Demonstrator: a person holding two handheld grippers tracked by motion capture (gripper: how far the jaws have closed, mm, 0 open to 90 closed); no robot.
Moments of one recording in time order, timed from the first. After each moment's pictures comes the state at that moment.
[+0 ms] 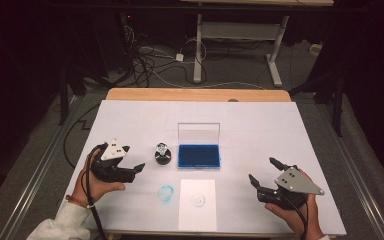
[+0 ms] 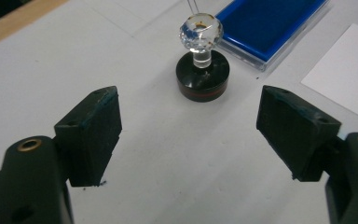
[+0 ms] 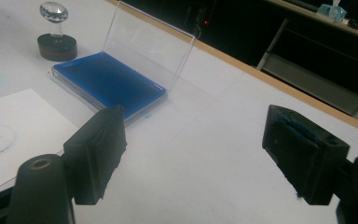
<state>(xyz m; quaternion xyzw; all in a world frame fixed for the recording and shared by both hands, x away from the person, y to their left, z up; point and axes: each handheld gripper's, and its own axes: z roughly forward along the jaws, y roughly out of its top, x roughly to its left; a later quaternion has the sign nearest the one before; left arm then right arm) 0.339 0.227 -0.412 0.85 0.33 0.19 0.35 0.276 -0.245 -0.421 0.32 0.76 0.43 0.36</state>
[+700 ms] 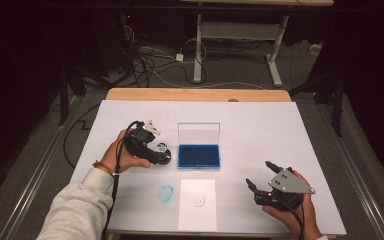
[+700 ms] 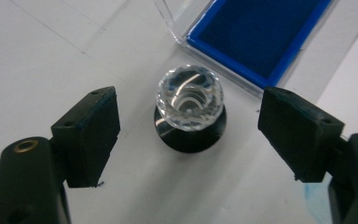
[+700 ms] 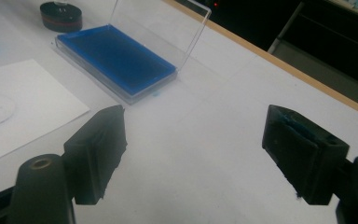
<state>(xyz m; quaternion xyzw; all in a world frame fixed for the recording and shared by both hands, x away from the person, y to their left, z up) 0.420 0.160 -0.409 0.92 0.29 0.10 0.26 0.279 -0.240 -0.433 0.31 0.79 0.40 0.34</state>
